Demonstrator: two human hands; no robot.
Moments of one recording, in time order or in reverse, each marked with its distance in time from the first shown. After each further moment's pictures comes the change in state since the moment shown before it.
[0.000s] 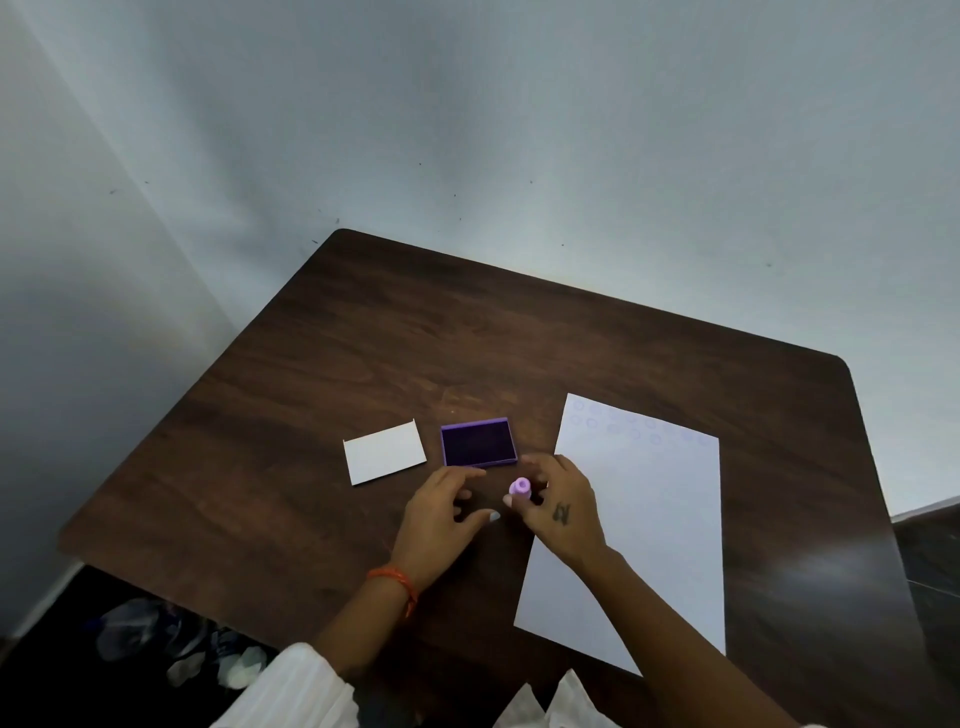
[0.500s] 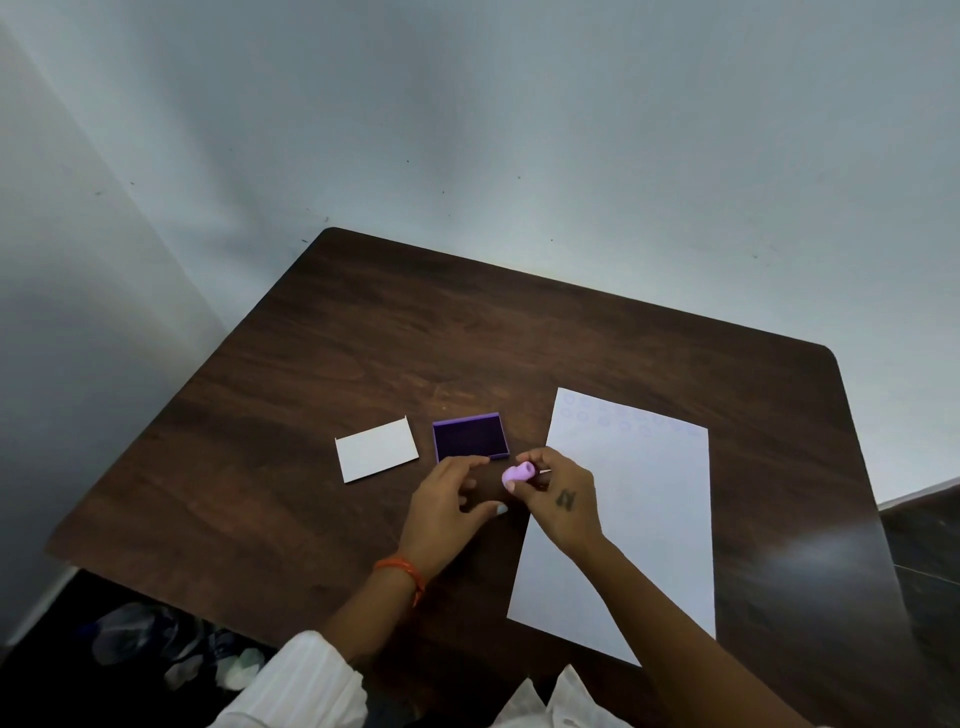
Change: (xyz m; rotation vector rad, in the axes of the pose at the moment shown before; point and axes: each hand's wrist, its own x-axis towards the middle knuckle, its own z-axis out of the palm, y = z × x) left_hand 0.004 0.013 0.009 -0.047 0.010 -0.008; right_hand 0.002 -0.004 0.000 0.217 0.153 0.087
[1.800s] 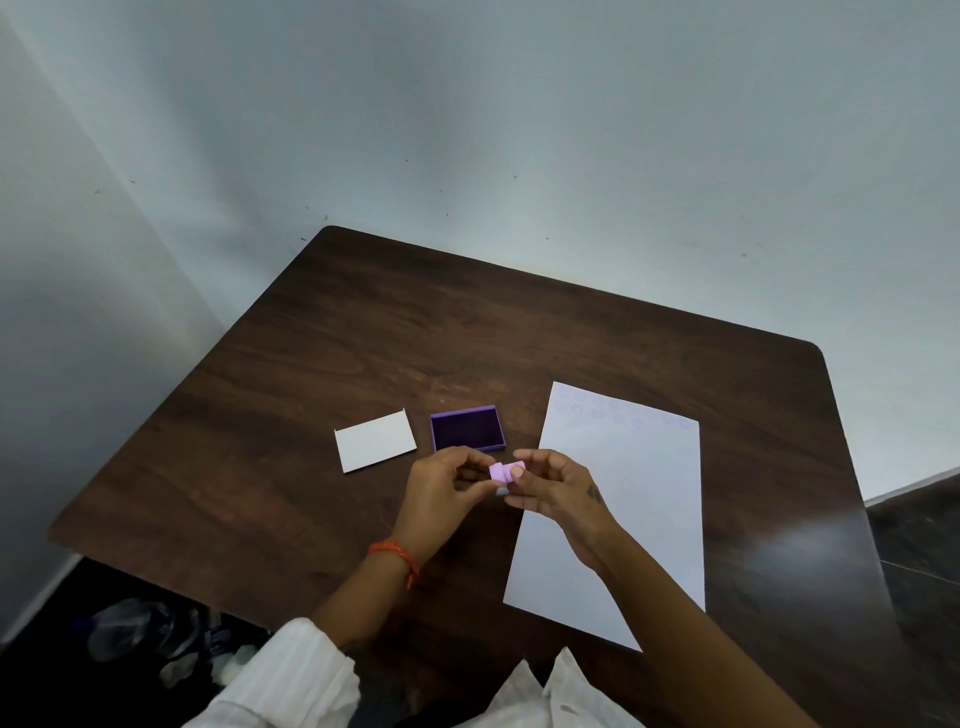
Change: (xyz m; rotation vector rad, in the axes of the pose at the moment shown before) left_hand -0.004 0.012 -0.008 -0.092 0.037 0.097; right_hand -0.018 -0.015 -0.030 0.496 -0.378 0.284
